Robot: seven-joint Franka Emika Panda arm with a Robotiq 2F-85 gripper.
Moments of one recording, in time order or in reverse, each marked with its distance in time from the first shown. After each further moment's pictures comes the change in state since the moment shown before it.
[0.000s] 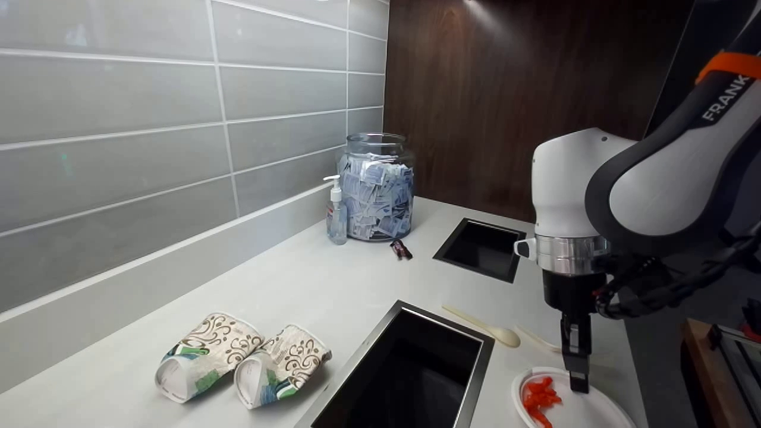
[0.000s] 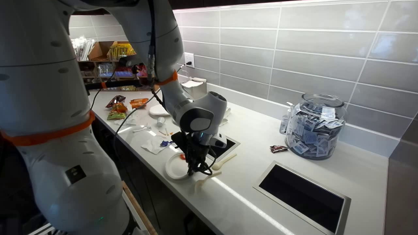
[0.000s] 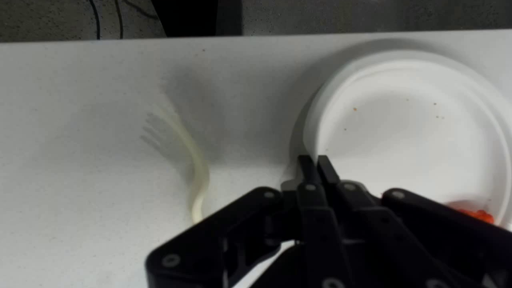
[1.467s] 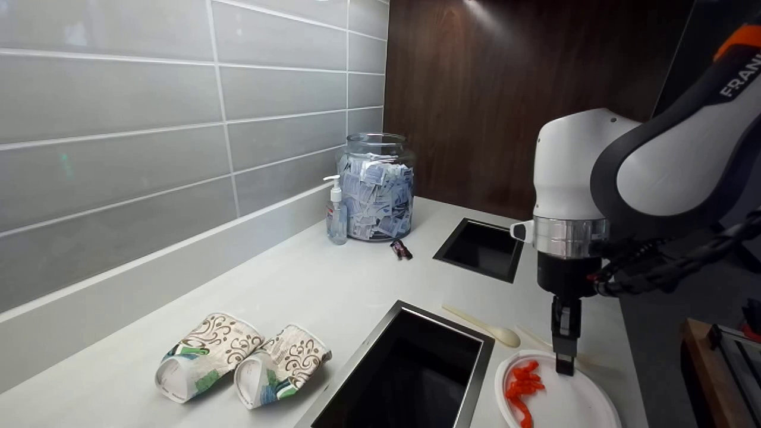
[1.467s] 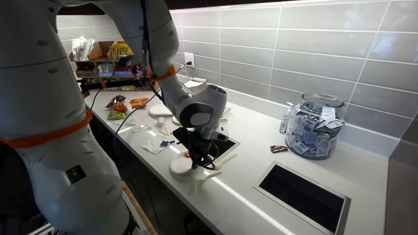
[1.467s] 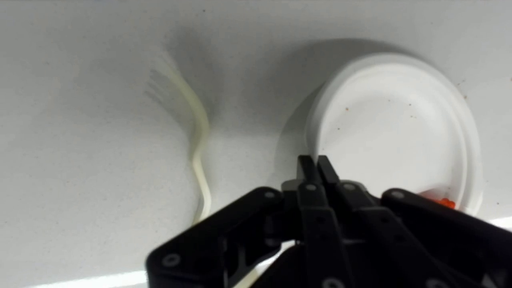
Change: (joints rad) arm 0.000 -0.057 -0.001 0.000 -0.003 0.021 -0.006
